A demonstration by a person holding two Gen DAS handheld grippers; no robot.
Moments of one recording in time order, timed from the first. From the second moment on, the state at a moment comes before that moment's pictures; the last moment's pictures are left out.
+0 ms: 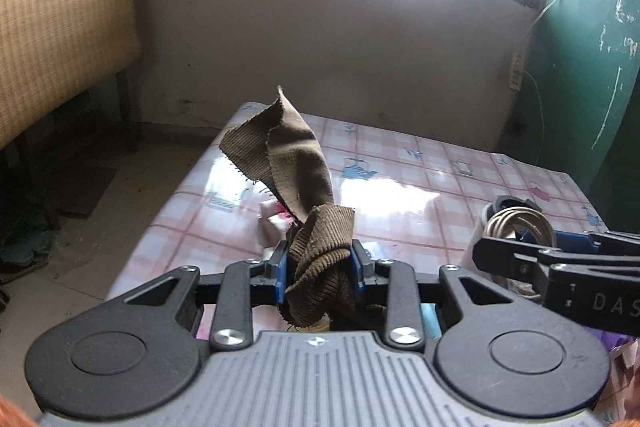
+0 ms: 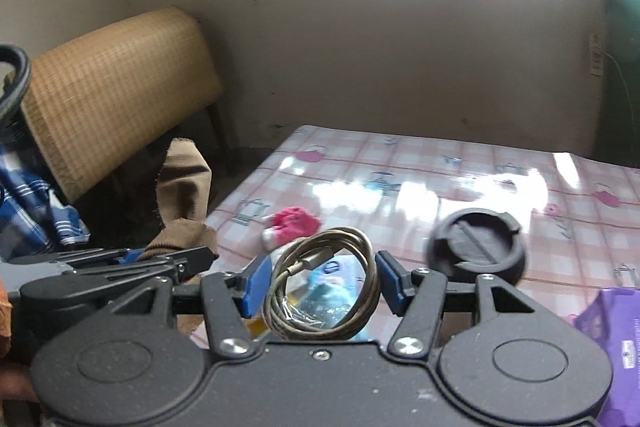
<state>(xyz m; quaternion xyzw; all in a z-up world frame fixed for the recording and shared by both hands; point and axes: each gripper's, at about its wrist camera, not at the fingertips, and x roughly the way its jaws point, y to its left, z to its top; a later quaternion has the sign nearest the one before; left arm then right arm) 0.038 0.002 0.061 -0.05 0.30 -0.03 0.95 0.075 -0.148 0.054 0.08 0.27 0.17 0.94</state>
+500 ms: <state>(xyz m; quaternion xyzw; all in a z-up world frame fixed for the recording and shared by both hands) 0.051 -0.047 0.069 -0.02 0.31 -0.07 0.95 0.075 -0.206 0.053 0.10 0.27 0.13 0.95</state>
